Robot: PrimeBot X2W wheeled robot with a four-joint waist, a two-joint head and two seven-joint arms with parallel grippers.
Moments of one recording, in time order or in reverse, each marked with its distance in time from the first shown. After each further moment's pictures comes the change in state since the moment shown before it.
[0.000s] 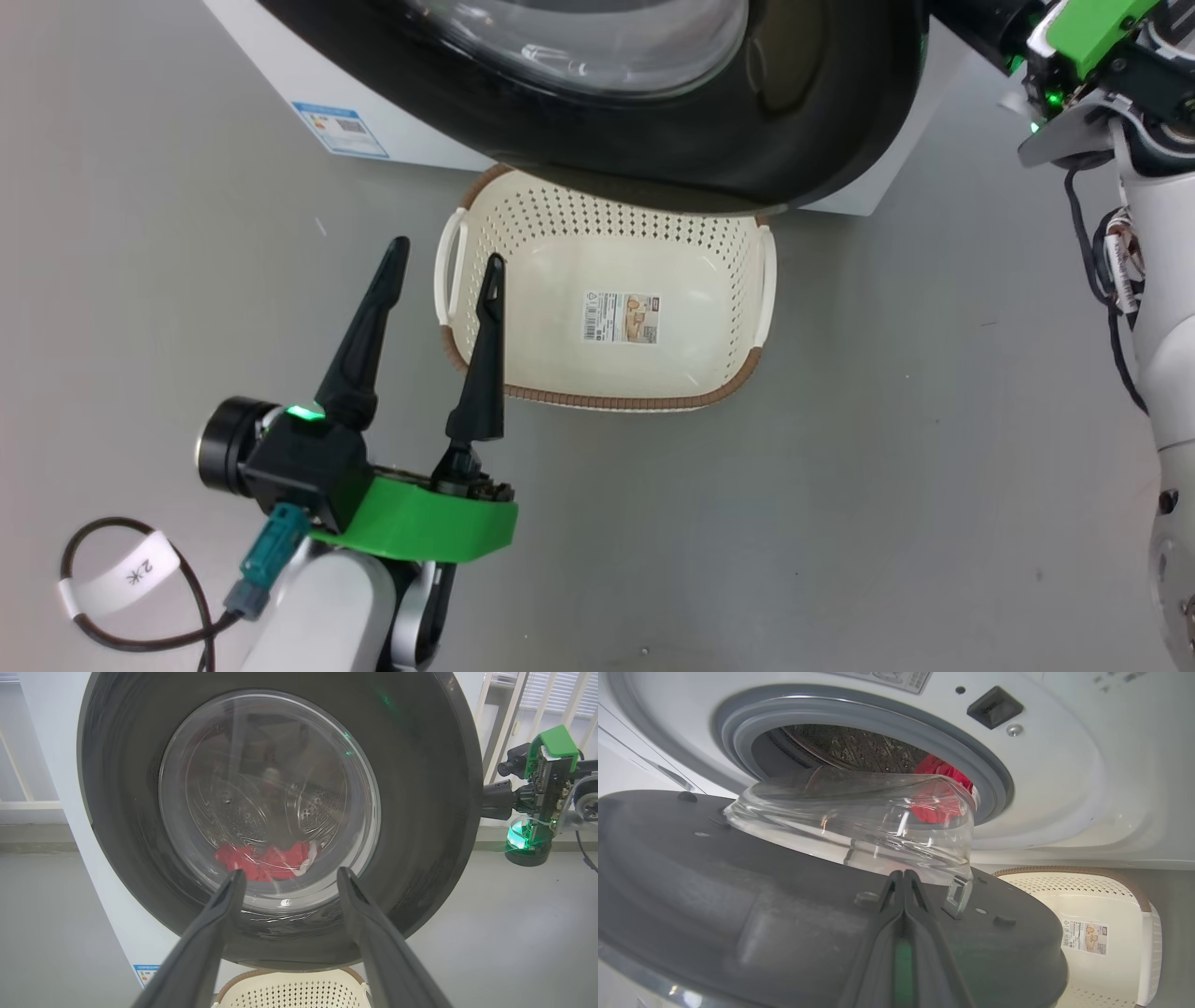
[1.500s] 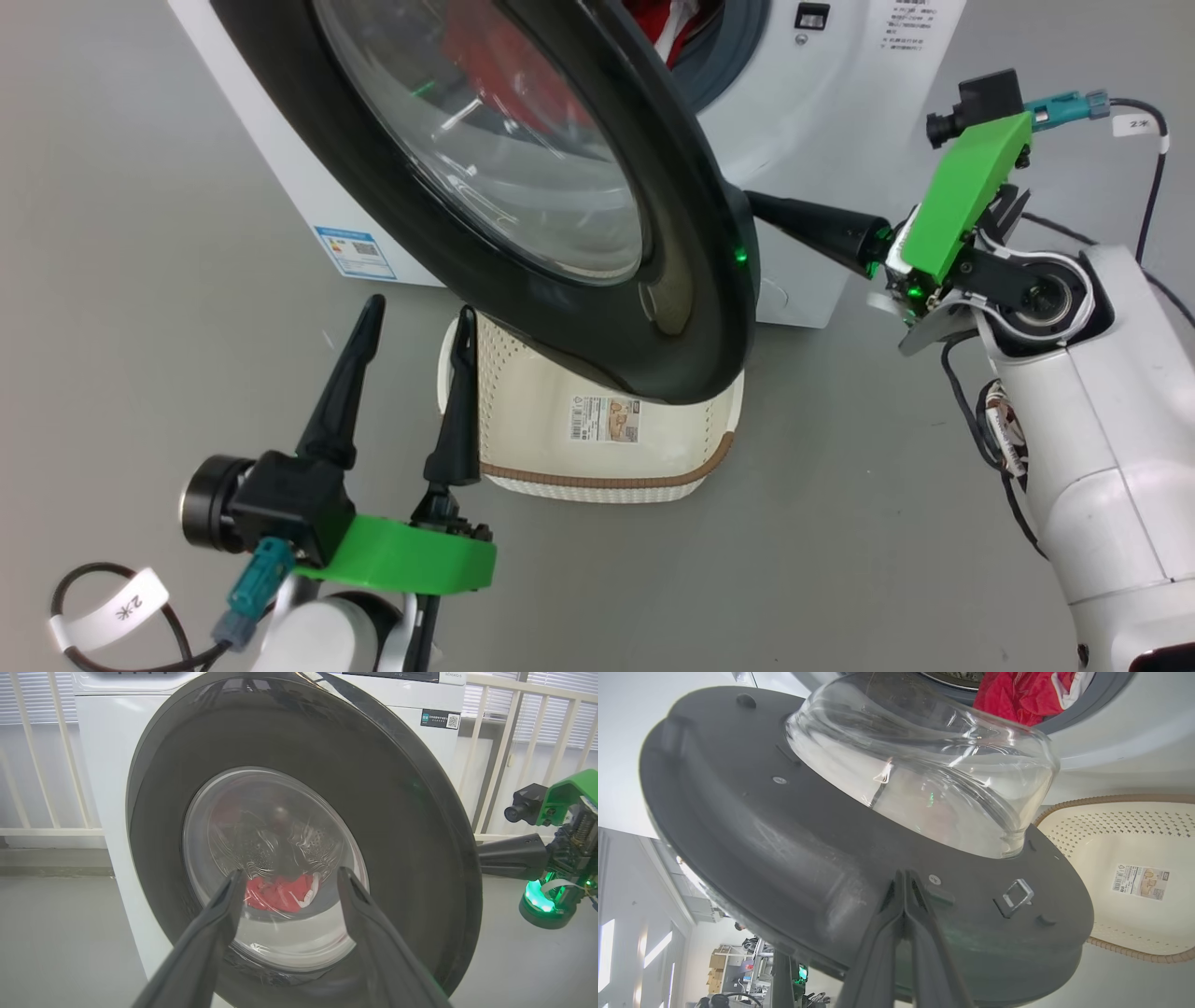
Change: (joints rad) left arm 0.088 0.047 0.001 -0.039 -0.026 0.053 0.044; right arm 0.293 0.072 0.111 -0.180 0.102 0.000 0.091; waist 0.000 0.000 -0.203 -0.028
